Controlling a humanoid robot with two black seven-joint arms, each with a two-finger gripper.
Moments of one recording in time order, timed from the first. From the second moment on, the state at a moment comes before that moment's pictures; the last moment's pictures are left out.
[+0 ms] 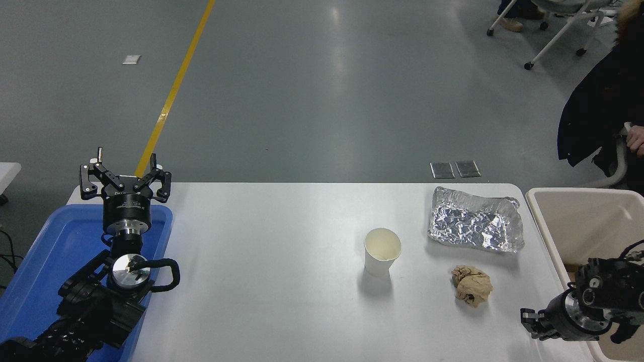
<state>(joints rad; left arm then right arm) -0.58 0.13 -1.09 -0.42 -0.12 -0.59 -0.59 1.07 -0.65 -0.76 1.11 -0.61 0.27 -0.19</state>
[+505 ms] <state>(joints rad) -0.58 0.13 -1.09 -0.42 -0.12 -0.59 -0.59 1.09 -0.64 -0.76 1.12 -0.60 0.27 -0.19</state>
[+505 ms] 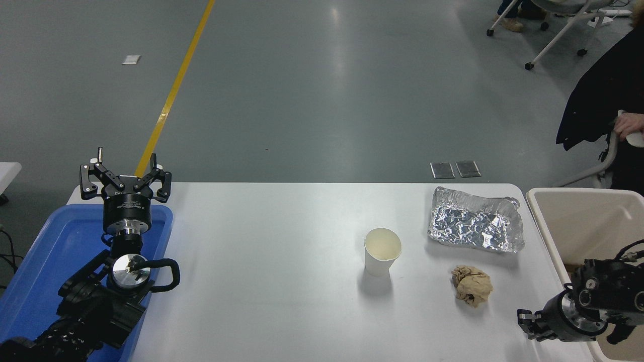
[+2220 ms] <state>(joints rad) -0.58 0.13 -1.09 -0.42 -0.12 -0.59 -0.59 2.32 -0.22 -1.08 1.46 -0.10 0.63 -0.19</state>
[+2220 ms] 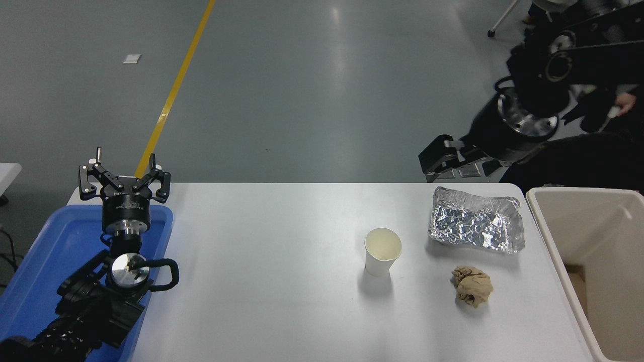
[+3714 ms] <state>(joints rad) -0.58 0.13 -1.09 -0.42 -0.12 -0.59 -0.59 1.47 -0.02 -0.93 0.97 -0.32 0.26 -0.19</state>
